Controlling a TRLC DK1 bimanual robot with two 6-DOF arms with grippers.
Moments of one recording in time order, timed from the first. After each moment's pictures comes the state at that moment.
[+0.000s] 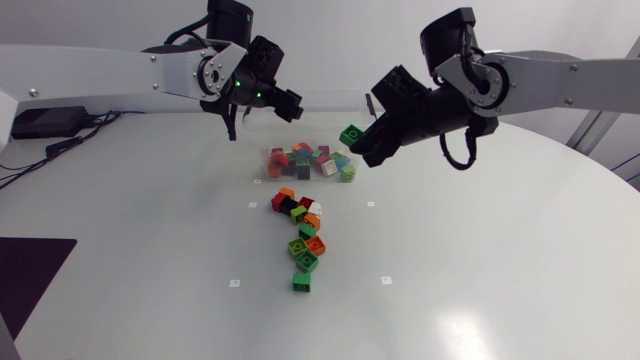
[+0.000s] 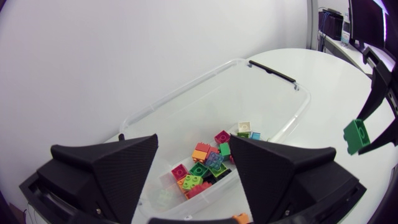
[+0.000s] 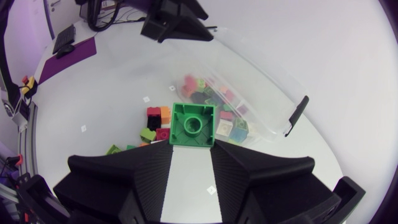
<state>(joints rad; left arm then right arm) -0.37 2.03 1.66 -0.16 0.01 0.31 0.34 1.72 1.33 -0.37 -0.36 -0.47</state>
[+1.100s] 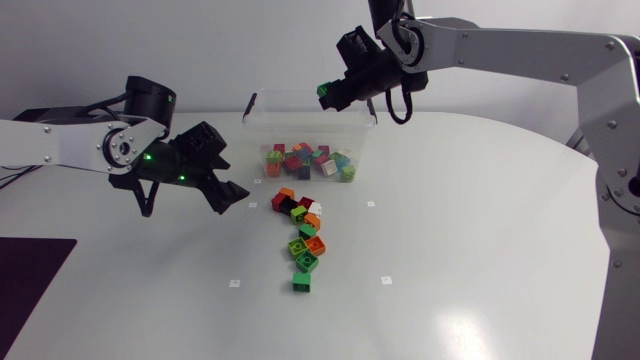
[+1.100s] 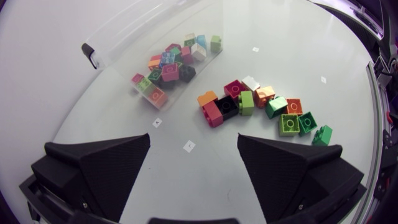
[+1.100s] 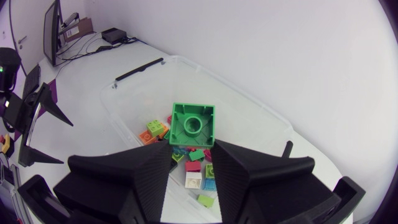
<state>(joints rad) -0.18 1.69 1.03 -0.20 0.33 0.71 0.38 2.15 1.93 -0.42 -0.22 -0.25</state>
